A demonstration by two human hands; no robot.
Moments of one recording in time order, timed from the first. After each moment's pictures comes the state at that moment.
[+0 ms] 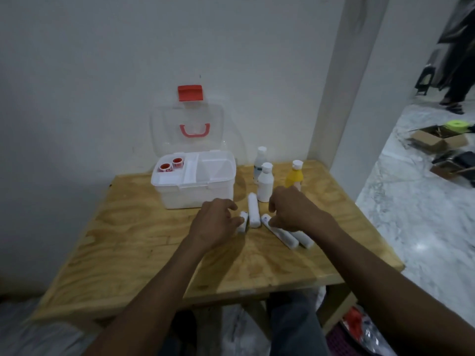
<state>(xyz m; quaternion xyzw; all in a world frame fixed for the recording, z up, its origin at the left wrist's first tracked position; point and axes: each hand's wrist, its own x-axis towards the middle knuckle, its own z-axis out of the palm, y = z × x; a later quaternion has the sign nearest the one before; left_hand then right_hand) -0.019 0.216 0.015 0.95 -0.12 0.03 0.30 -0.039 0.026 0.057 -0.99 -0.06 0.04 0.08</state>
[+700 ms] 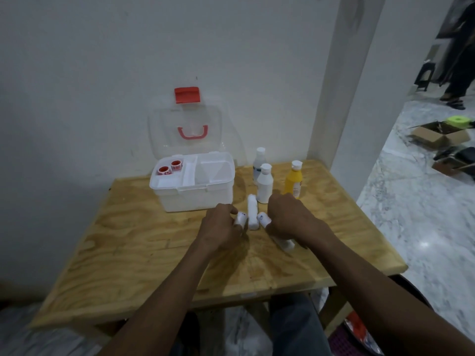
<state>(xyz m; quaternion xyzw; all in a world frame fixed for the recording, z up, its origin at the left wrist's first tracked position) -0.020 0.202 0.009 0.94 -0.09 0.00 0.31 -0.042 0.036 0.044 -0.99 -0.04 0.00 0.12</state>
